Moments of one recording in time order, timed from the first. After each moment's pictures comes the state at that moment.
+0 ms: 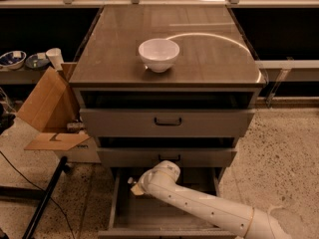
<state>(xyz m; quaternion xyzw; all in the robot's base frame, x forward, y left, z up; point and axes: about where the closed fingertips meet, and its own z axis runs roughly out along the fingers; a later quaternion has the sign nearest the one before) 0.567 0.067 0.325 -0.37 0.89 0.10 0.26</state>
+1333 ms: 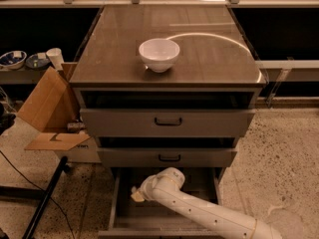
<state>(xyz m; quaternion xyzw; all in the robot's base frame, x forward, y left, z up) 0.551 0.070 0.303 -0.39 0.87 0.14 0.27</state>
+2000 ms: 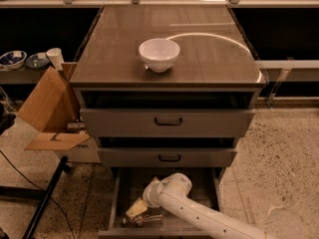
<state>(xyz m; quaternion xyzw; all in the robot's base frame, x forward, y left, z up) 0.516 0.065 0.313 -0.41 0.86 0.17 0.26</state>
